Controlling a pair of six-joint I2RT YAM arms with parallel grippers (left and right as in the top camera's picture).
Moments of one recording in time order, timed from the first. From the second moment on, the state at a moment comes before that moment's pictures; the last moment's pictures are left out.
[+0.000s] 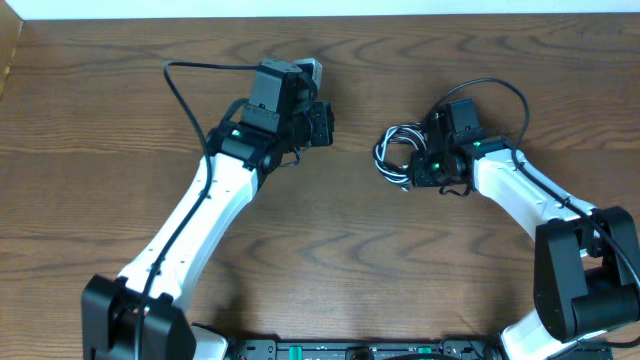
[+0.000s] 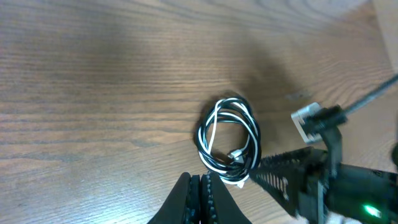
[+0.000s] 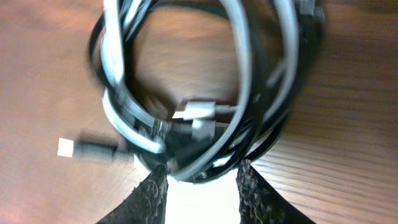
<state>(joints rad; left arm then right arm) -0.38 1.57 1.26 -0.49 0.28 -0.42 0.25 1.76 1.03 -0.48 -0.27 0.17</state>
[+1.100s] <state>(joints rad) -0.70 2.01 1.26 -0.11 0.28 -0.55 0.10 1.80 1.16 -0.34 -0.26 0.23</state>
